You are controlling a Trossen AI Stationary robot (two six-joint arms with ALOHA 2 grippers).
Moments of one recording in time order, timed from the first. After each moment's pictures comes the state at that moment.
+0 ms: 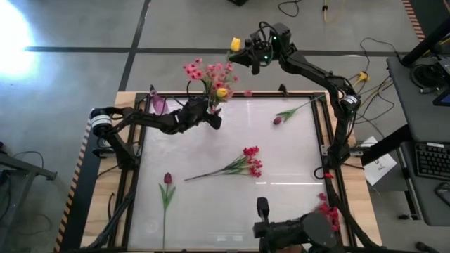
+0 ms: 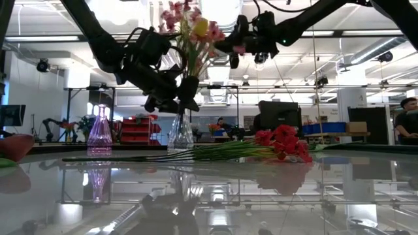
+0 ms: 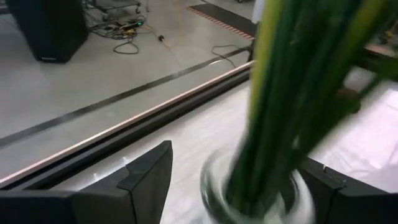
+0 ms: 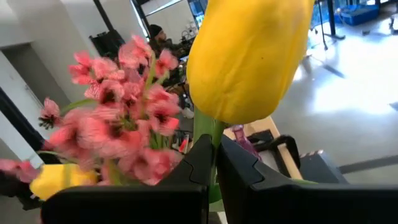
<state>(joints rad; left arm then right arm) 0.41 1.67 0.74 0.54 -0.35 -0.25 -0.86 1.91 1.71 0.17 -1.00 0.28</state>
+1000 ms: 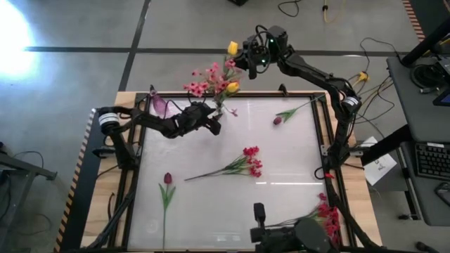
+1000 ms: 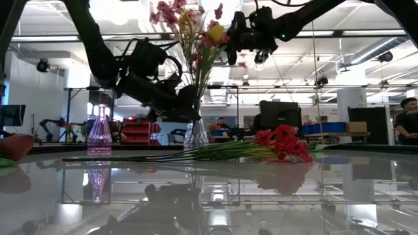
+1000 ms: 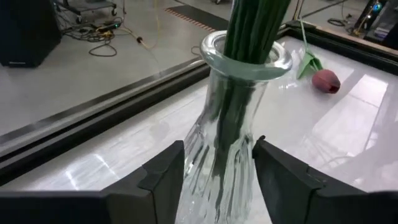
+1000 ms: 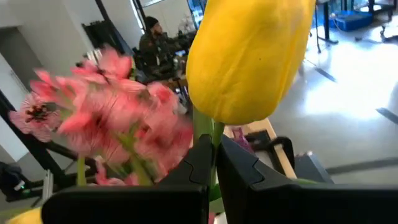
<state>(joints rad) 0.41 1.76 0.67 0.74 -0.26 -0.22 -0.81 1.89 1.70 0.10 -0.94 0.18</state>
